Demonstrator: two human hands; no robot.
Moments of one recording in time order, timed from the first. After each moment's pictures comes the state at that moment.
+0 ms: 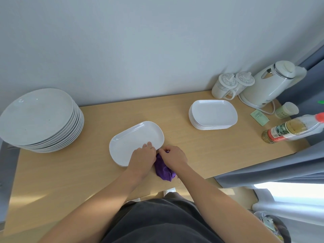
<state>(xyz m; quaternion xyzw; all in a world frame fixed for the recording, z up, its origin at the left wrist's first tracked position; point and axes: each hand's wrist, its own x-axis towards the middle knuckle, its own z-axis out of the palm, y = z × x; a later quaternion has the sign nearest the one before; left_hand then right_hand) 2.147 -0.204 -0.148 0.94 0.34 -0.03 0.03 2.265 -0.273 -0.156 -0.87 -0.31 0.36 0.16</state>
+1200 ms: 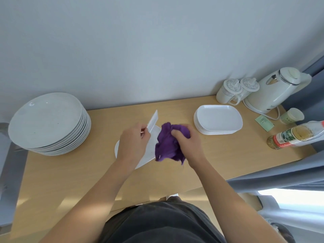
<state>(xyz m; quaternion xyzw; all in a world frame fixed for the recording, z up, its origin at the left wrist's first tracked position) 2.123 -0.166 -0.049 0.77 0.50 0.23 0.33 2.275 -0.260 -0.058 -0.75 -0.23 0.34 0.52</state>
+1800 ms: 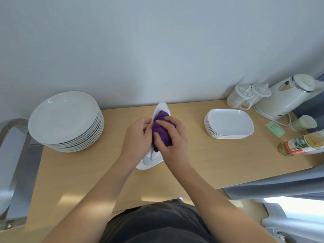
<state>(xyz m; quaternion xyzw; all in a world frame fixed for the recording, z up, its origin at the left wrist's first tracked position) 2.095 -0.153 -0.023 0.70 0.47 0.27 0.46 2.196 -0.225 -0.062 -0.71 -0.49 0.06 0.50</state>
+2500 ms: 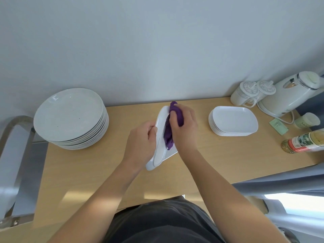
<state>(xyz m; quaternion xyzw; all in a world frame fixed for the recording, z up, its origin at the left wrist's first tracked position) 2.077 -0.158 -0.033 0.74 0.45 0.28 0.40 2.216 -0.192 -0.058 -0.78 -0.38 0.09 0.49</state>
